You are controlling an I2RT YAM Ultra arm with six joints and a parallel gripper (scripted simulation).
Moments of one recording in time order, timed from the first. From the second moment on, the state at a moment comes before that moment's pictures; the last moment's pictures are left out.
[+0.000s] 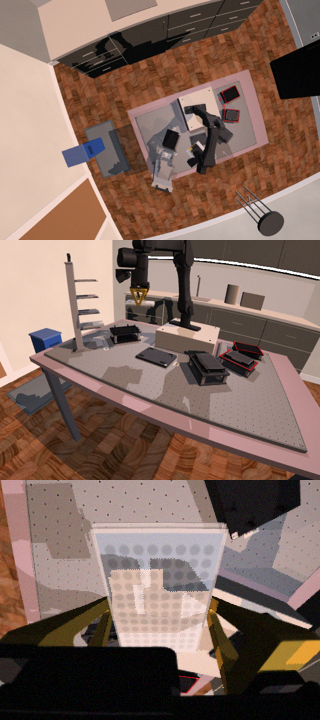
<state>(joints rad) -0.27 1.81 1.71 -1.46 -0.01 0.74</state>
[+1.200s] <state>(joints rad) -0.58 1.89 1.80 -1.48 -0.01 0.10</state>
